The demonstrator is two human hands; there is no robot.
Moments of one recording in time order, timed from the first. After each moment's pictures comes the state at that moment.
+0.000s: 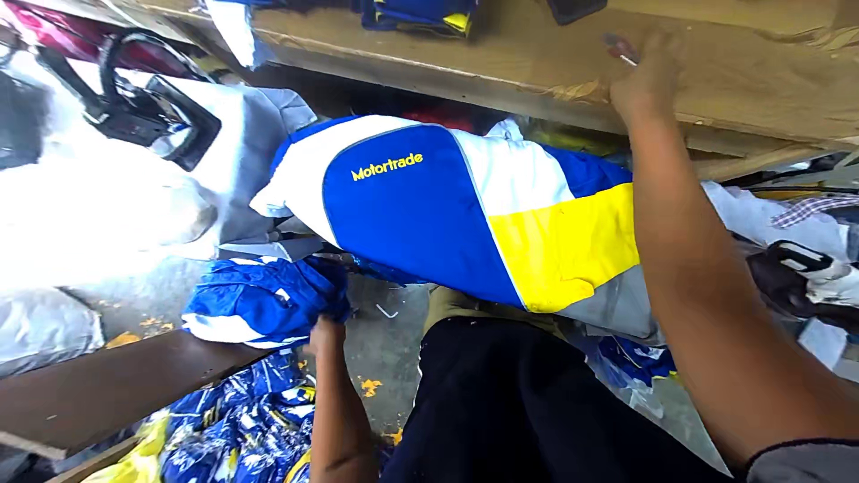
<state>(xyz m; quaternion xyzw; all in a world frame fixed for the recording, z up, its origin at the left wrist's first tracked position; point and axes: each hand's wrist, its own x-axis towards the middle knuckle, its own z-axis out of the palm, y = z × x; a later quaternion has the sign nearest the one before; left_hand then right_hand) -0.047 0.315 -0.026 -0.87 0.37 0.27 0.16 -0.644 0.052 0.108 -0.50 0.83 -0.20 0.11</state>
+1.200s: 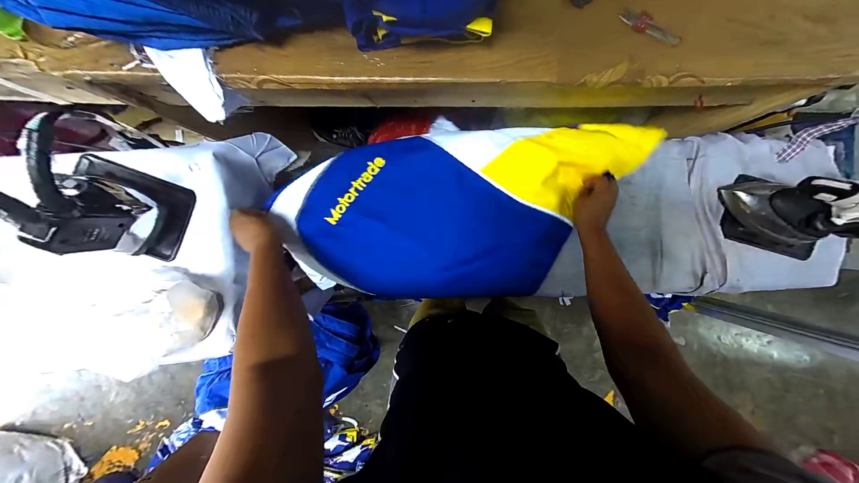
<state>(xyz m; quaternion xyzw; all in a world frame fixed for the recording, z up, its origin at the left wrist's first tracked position) 0.038 -0.059 -0.007 -0.82 0.53 0.20 -0.02 -0.506 0.178 -0.017 -0.32 0.92 -0.18 0.13</state>
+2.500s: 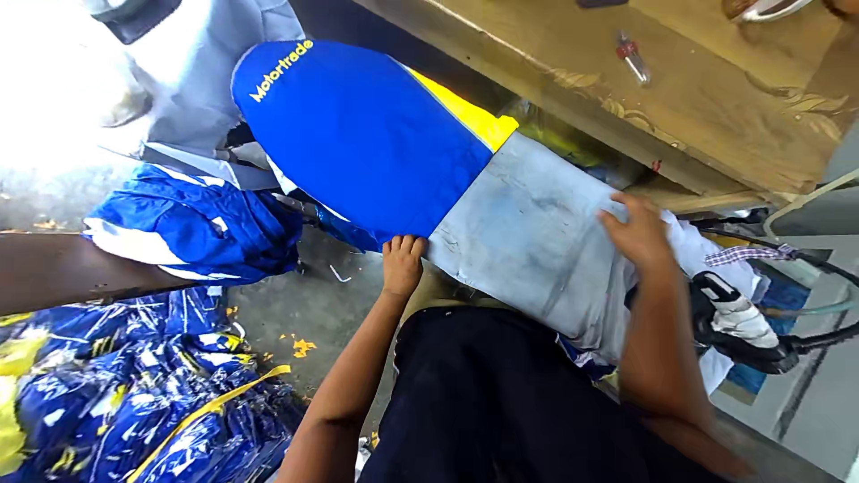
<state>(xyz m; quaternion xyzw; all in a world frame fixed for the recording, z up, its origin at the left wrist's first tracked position) -0.304 0.319 -0.051 -0.63 0.75 0.08 -0.19 -0.702 0.246 0.093 -0.61 0.75 -0.03 0.25</state>
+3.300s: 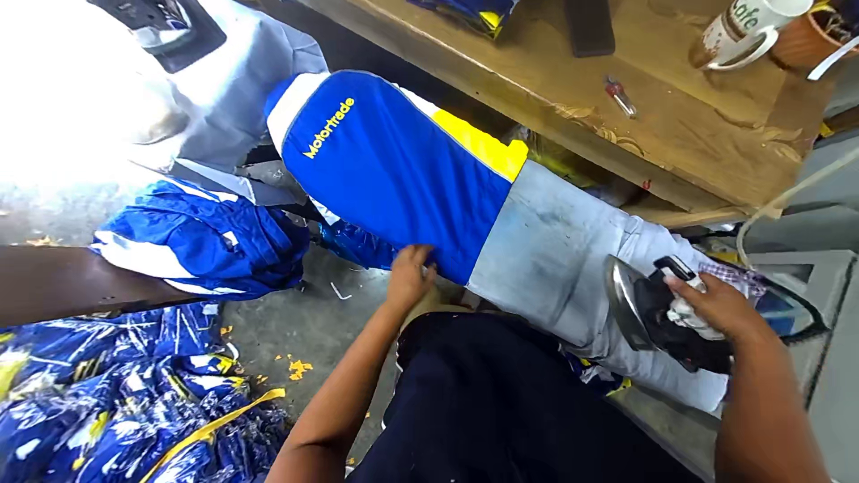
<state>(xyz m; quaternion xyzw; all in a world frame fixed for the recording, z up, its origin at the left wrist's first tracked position) -0.281 0.315 0.009 -0.63 0.68 0.34 -0.13 -0.779 0.335 0.134 -0.50 0.81 0.03 0.30</state>
